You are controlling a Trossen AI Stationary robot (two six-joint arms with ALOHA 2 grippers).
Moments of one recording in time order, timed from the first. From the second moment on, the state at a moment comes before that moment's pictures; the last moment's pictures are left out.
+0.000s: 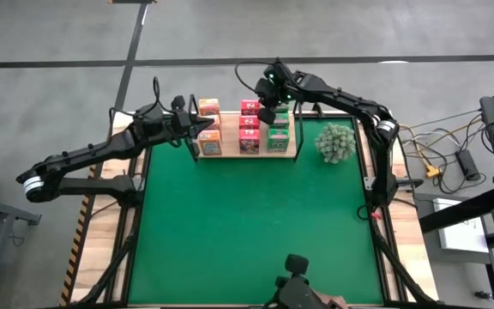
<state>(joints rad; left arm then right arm) 0.53 0.97 0.73 0.11 0.12 0.31 -0.64 1.97 1.83 -0.66 -0.06 -0.38</state>
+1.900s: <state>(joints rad) 0.43 0.91 0.67 0.09 0.11 0.20 -0.50 1.81 1.72 -0.67 -0.06 -0.34</state>
